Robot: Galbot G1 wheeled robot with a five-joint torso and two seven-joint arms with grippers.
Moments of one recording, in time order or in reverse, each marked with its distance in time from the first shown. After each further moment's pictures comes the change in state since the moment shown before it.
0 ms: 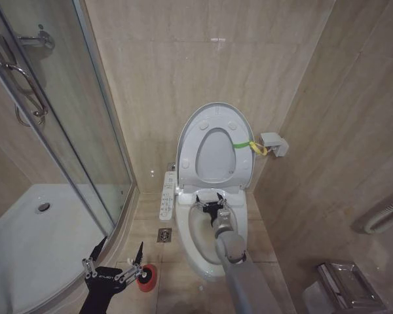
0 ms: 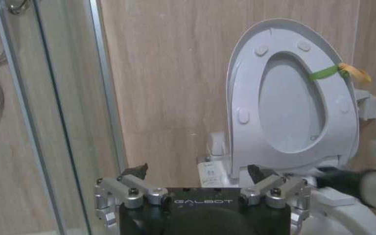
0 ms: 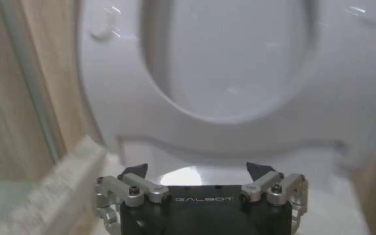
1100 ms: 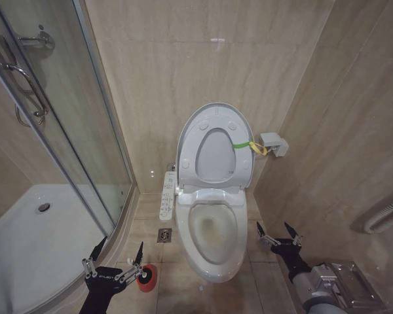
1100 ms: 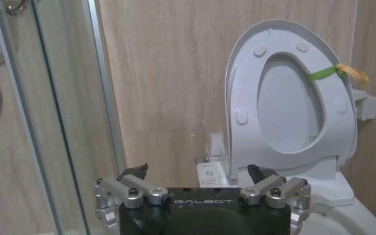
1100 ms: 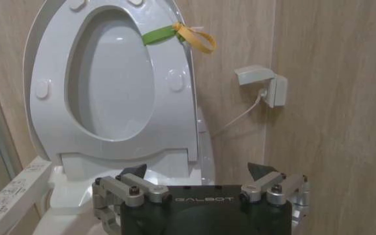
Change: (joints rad) left arm 0.000 0.000 0.000 0.000 0.000 0.000 0.000; right arm -0.609 -0.169 0.349 0.584 0.257 0.068 -0.101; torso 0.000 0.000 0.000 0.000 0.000
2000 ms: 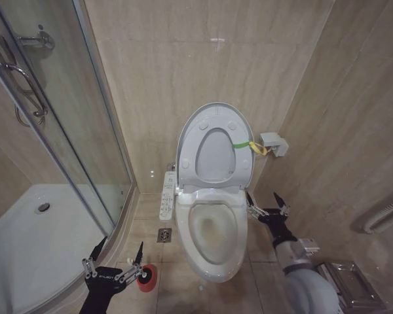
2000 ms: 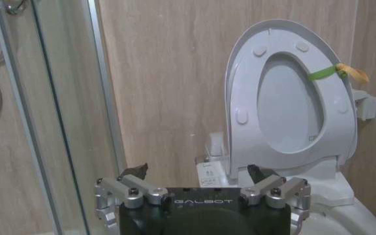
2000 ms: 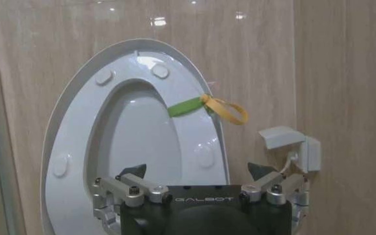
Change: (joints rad) left arm 0.000 0.000 0.000 0.000 0.000 0.000 0.000; right arm 0.233 -0.037 -0.134 -0.023 -0.002 0.052 0.093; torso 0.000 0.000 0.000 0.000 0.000
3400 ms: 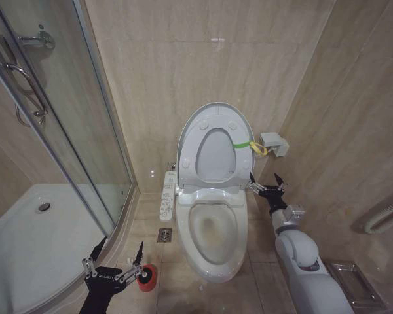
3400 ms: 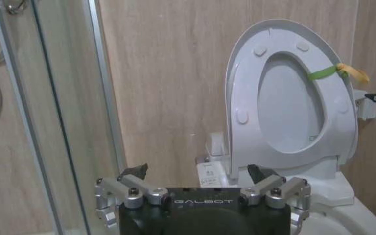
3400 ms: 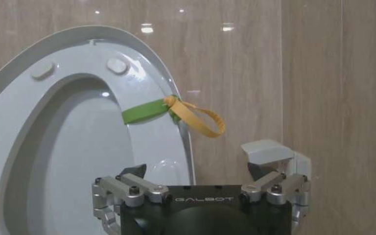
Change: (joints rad) left arm 0.000 0.000 0.000 0.000 0.000 0.000 0.000; right arm 0.310 -0.061 0.014 -0.284 0.018 0.005 0.008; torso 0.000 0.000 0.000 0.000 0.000
